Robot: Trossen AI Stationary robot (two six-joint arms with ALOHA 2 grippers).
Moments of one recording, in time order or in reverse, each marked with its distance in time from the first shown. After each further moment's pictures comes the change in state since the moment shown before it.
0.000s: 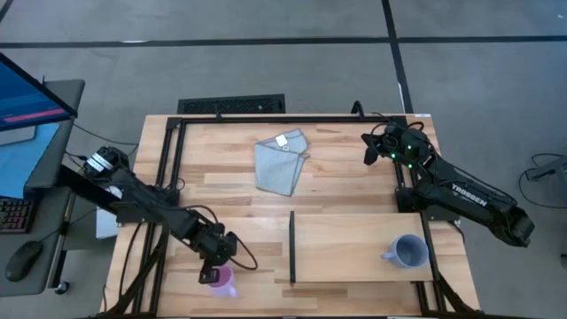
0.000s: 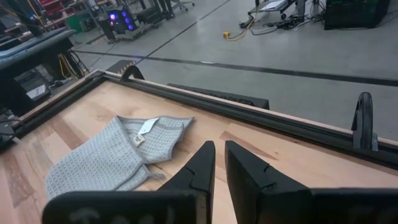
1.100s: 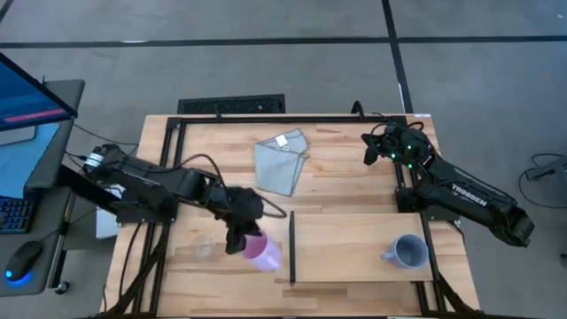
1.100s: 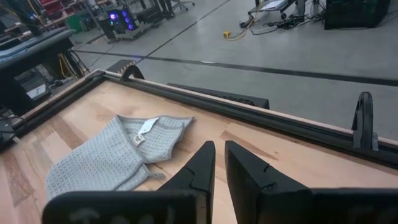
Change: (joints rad) left arm 0.297 -0.026 0.456 -0.095 -0.054 0.319; right arm 0.000 0.000 0.000 -0.001 -0.001 0.000
